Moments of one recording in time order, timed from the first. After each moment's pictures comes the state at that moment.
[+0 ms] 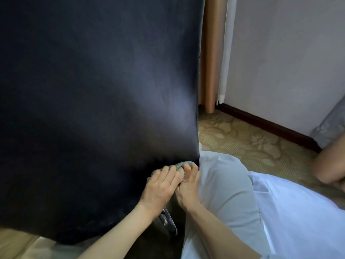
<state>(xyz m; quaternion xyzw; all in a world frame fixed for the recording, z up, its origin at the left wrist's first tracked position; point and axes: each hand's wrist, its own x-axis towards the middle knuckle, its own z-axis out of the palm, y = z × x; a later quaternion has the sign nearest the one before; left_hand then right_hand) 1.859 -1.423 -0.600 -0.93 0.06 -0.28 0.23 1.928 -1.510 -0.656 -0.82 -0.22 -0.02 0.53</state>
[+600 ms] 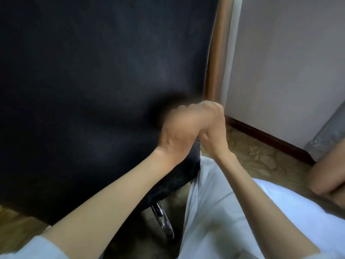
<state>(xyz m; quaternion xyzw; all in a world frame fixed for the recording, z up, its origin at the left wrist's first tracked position) 1.924 -1.455 -0.429 -0.87 0.05 -0.47 0.16 2.016 -1.546 -0.476 -0.70 -0.37 -0.27 0.55</state>
